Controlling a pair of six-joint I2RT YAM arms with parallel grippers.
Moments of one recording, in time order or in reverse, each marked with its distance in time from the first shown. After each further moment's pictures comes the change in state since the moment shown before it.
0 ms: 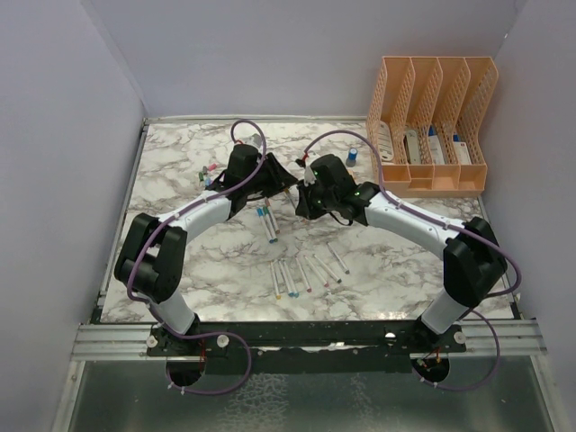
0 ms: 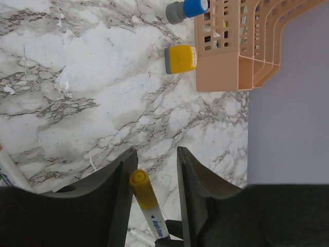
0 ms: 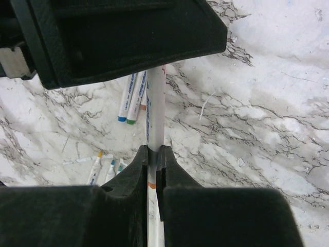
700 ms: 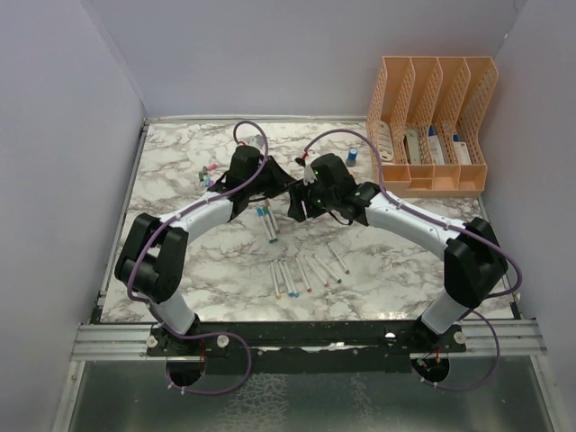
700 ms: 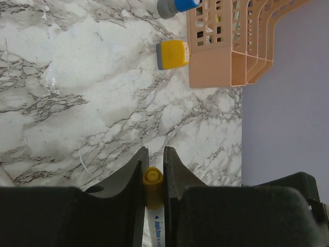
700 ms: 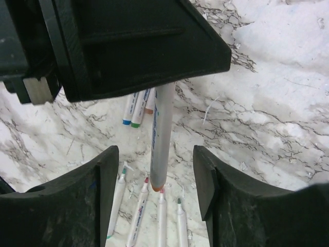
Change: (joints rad) left arm -0.011 0.000 -0.010 0.028 0.013 -0.022; right arm 0.000 -0.007 0.000 0.021 -0.009 0.003
